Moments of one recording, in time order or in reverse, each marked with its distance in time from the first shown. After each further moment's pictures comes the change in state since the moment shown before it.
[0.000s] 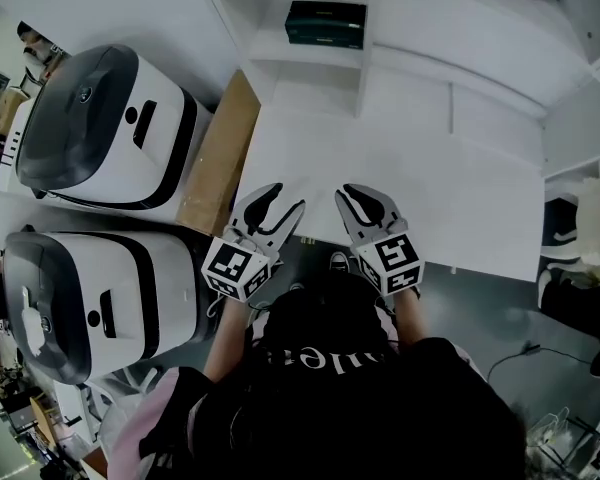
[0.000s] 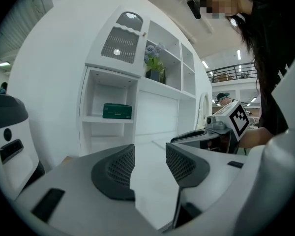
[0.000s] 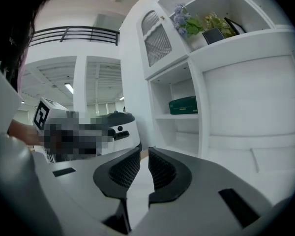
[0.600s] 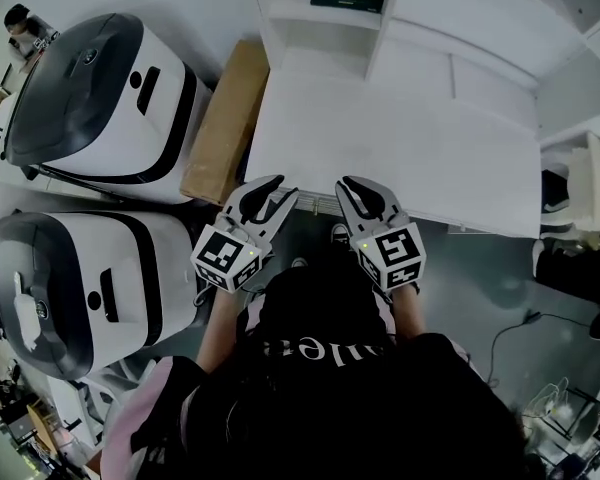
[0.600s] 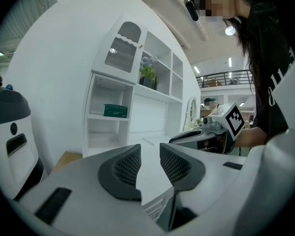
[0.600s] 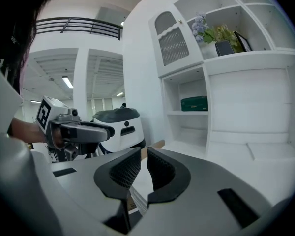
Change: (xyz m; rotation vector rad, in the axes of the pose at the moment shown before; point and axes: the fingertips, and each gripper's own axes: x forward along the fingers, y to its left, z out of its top) left arm -0.110 -0.004 -0.022 -0.005 -0.020 -0.121; right arm -0.018 0.111 -0.019 -0.017 0.034 -0.071
